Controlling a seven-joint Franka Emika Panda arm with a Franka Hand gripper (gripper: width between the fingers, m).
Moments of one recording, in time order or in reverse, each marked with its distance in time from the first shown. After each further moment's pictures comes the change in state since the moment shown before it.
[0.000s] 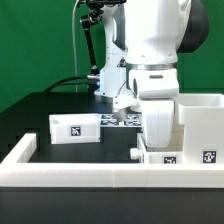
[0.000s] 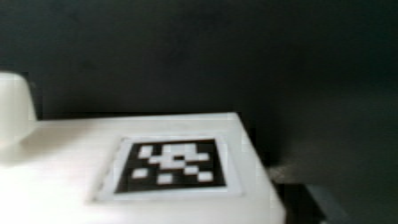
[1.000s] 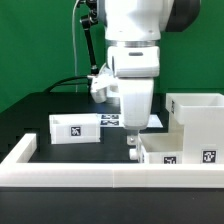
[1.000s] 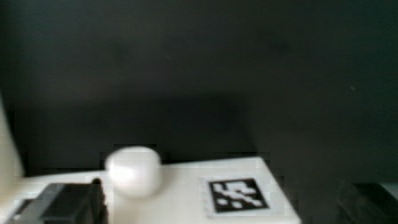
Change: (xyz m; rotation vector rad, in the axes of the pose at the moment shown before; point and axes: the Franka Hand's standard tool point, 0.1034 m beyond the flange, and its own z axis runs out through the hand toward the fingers) arm -0.046 0.025 -0.039 0.025 -0.019 -0.011
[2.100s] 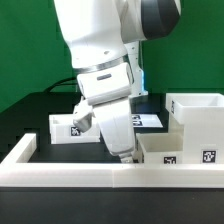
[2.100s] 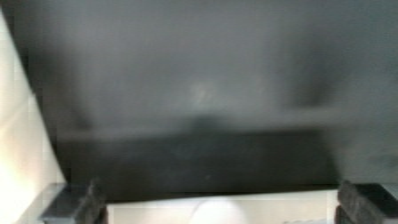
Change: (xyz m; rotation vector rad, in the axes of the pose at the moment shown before) arm -0.004 0.026 0.030 -0.031 0.236 -0.033
